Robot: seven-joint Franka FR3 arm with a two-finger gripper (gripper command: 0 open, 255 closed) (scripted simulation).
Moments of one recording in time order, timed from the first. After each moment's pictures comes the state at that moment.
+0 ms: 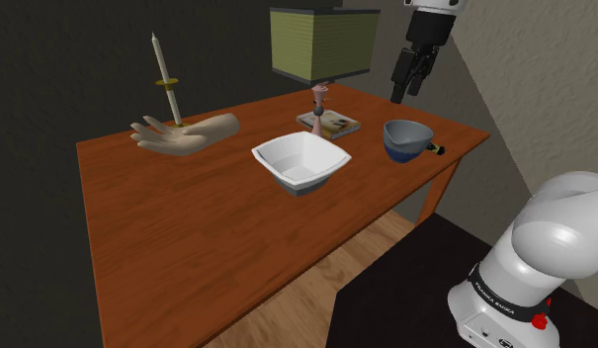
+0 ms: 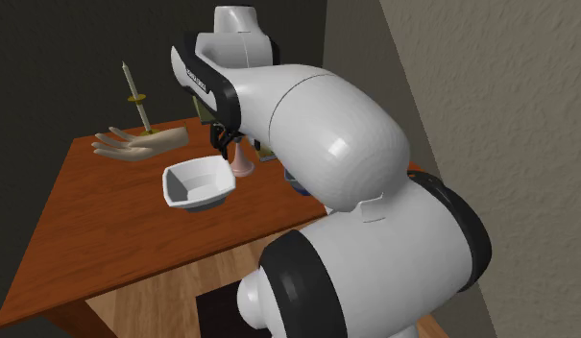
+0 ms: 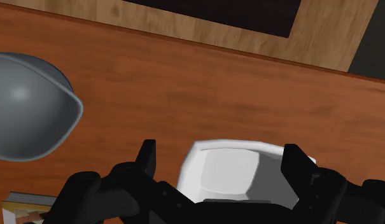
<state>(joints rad) 0.00 -0.74 0.01 -2.30 0.07 1.62 -0.16</state>
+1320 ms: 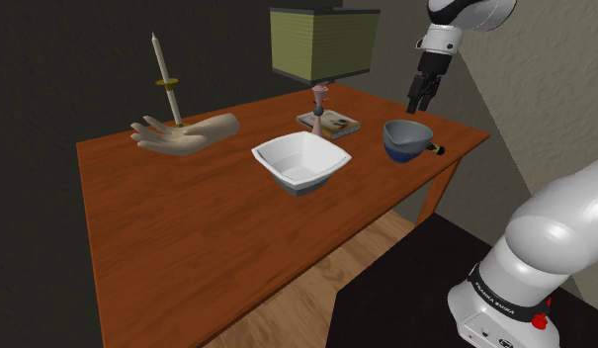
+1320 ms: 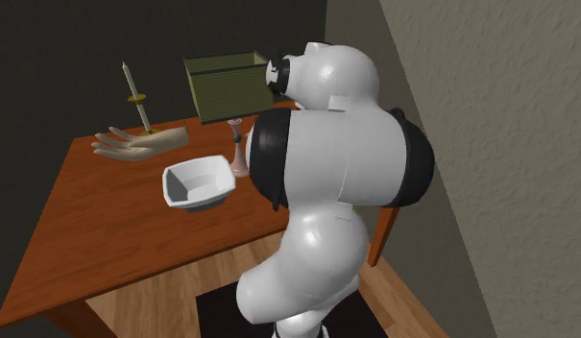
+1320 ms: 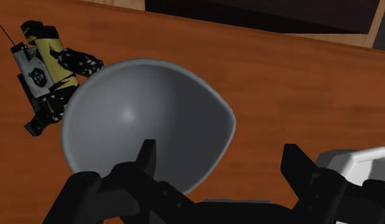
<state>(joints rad) -0.10 -0.33 -0.36 -2.19 0.03 1.79 -0.56</state>
